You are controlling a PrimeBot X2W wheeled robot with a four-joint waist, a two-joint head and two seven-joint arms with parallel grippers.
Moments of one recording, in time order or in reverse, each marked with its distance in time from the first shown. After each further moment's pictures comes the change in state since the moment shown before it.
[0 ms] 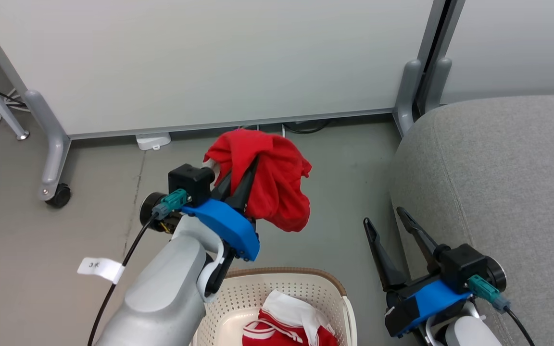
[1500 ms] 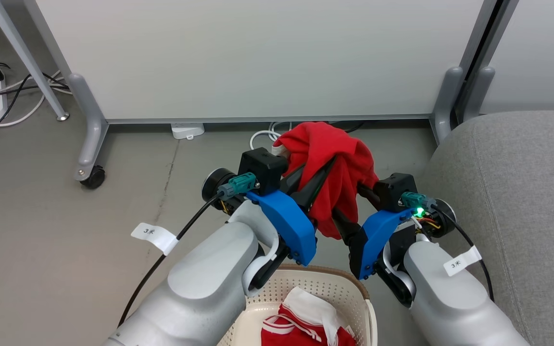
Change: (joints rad) left arm -0.134 -0.028 -0.292 -0.085 -0.161 -0.003 0.072; right arm -0.459 0.000 0.266 0.572 0.187 0.000 0.099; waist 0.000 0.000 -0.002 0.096
